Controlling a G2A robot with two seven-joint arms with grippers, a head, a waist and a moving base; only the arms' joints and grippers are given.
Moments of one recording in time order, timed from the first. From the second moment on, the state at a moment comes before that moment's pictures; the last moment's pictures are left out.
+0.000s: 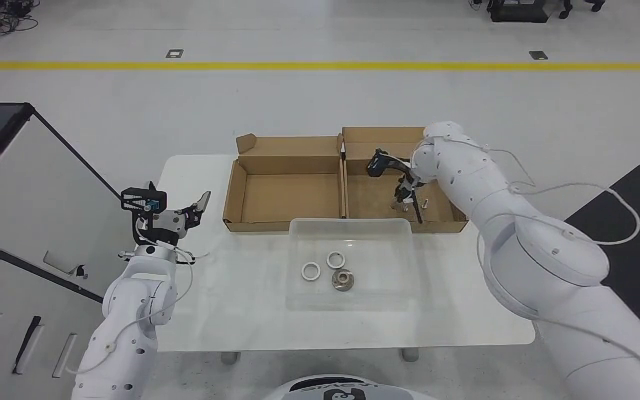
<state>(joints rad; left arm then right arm) 1.73 -1.15 -1.60 -1.80 1.33 0.00 0.00 -0.34 -1.41 0.28 -0.34 -0.71 -0.73 0.92</state>
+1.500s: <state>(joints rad) 1.73 -1.15 -1.60 -1.80 1.33 0.00 0.00 -1.19 -0.58 1.28 -1.59 -0.19 -1.01 0.72</state>
